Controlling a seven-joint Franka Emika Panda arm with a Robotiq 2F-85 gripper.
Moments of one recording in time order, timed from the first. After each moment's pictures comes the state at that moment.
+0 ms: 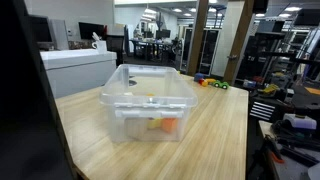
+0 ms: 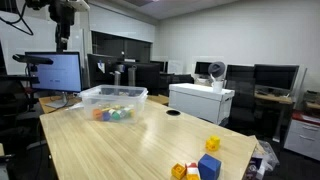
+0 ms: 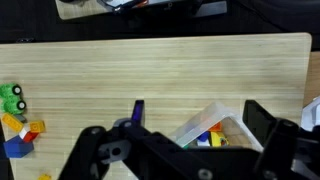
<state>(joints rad) -0.02 -0.60 0.13 -2.29 -0.02 1.54 0.27</state>
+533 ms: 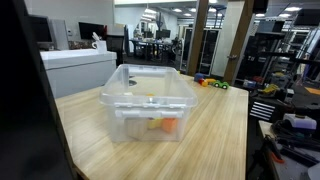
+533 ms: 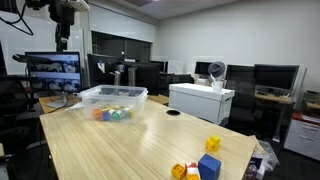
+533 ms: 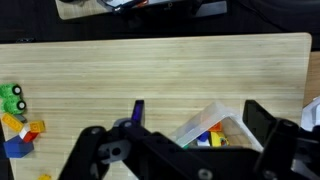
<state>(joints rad) -0.02 -0.60 0.13 -2.29 -0.02 1.54 0.27</state>
